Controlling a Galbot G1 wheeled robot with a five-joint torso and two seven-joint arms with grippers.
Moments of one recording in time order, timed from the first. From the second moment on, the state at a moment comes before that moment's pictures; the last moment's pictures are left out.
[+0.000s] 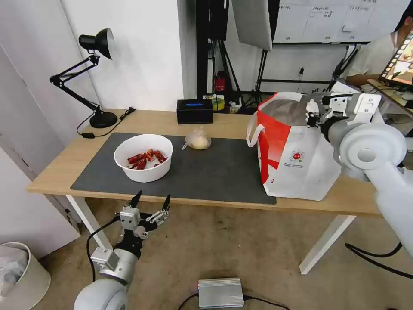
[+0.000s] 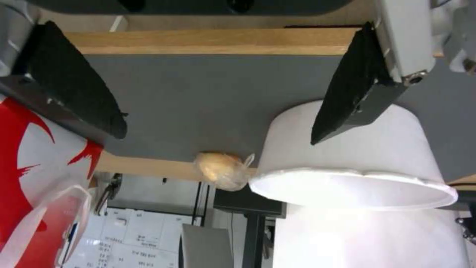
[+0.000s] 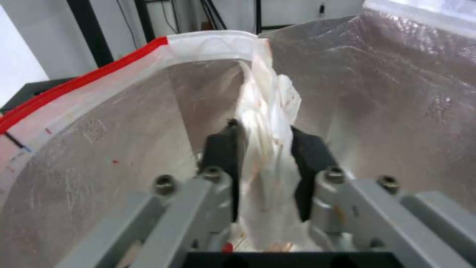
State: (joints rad) left arm 1.59 -1.18 -0.43 -2.15 -0.39 -0.07 -0.05; right arm -0.52 0.75 0.24 2.02 1.39 -0.72 0.93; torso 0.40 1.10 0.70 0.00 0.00
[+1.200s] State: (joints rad) left arm 1.61 -1.17 -0.41 -2.19 -0.38 -0.07 -0.05; right arm -0.58 0.64 0.33 2.07 1.49 -0.72 0.93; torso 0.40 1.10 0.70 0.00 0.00
